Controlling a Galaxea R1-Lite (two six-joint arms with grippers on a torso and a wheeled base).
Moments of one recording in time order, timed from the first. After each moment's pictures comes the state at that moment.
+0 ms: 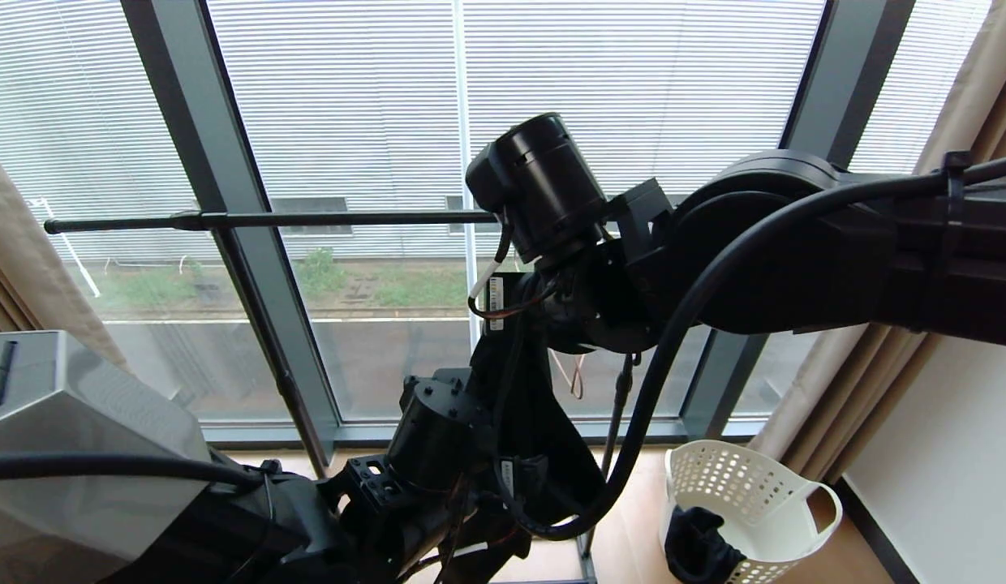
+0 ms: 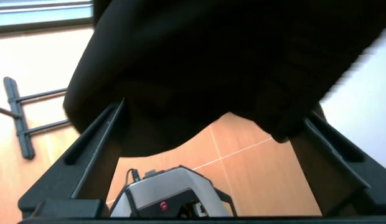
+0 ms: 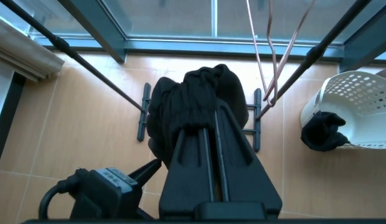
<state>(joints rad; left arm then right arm) -0.81 1.98 -0.74 -0.62 0.23 -0.49 0.91 2.10 -1.96 0.59 -0.60 0.63</state>
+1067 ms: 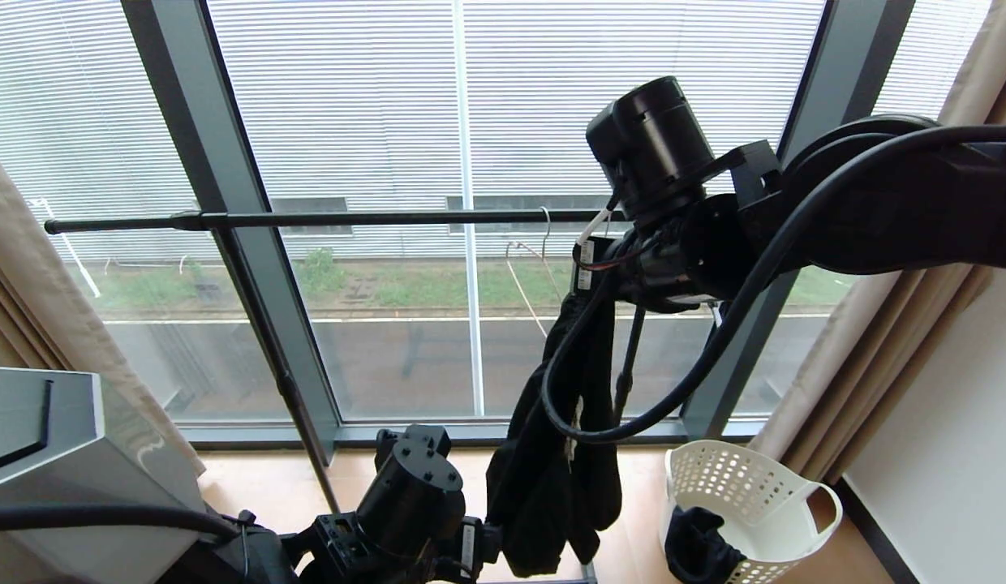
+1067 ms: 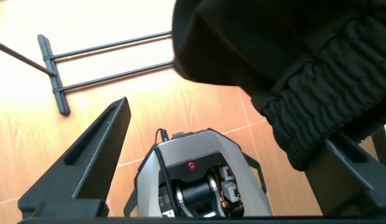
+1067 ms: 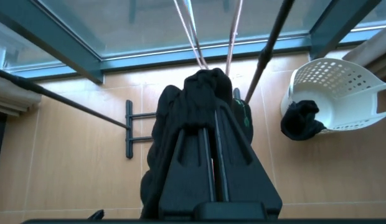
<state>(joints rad) -0.81 1.98 -0.55 -0.63 0.26 -0.49 0.74 1.98 -1.84 0.58 -0.60 0.65</state>
